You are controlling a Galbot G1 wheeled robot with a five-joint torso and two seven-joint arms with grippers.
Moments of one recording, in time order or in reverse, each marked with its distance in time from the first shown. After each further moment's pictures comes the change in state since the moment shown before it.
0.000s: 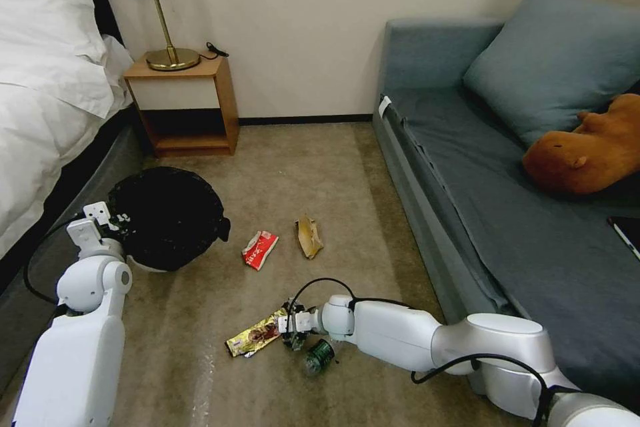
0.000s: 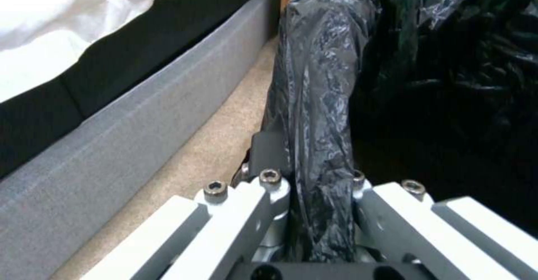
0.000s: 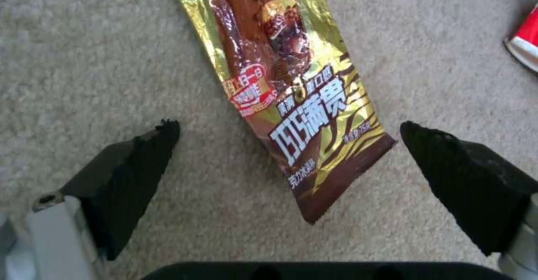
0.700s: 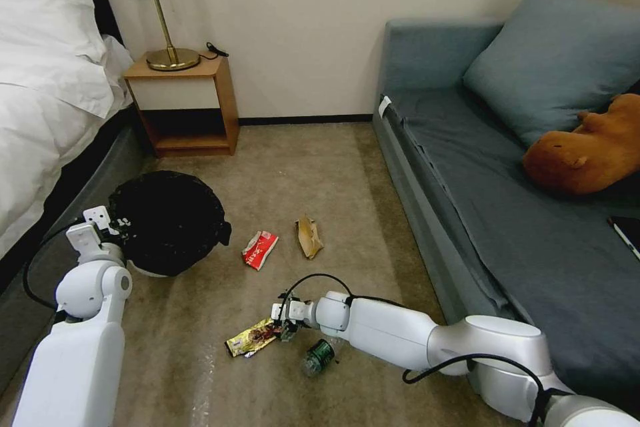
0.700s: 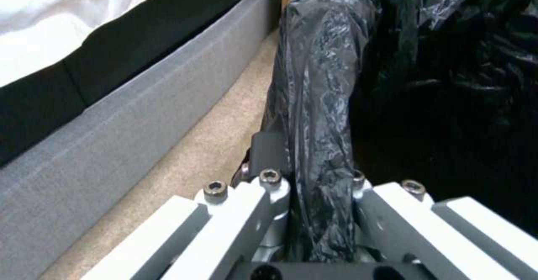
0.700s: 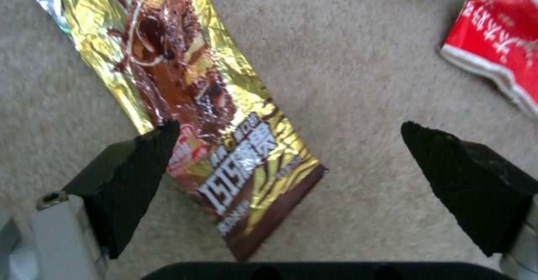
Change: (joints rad) left arm 0.032 -0.011 -0.010 -0.029 -0.007 0.008 -0.006; right arm 0.018 0.011 0.039 0.033 0.125 -0.059 0.038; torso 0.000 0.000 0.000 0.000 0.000
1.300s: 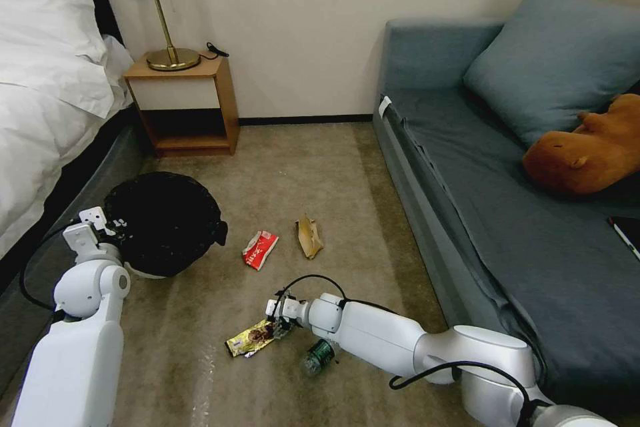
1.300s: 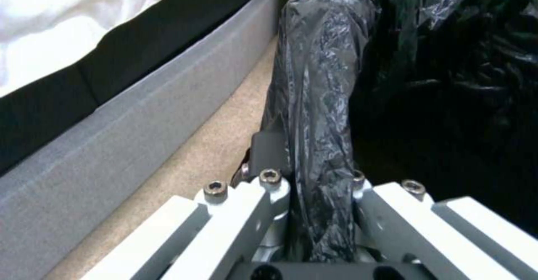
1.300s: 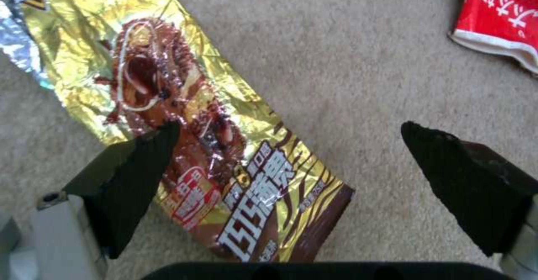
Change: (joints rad) left arm -0.003 0.000 -0.008 -0.012 -0.008 0.016 -0.022; right arm -0.062 0.059 0.091 -0.075 0.018 -0.005 0.028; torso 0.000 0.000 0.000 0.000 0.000
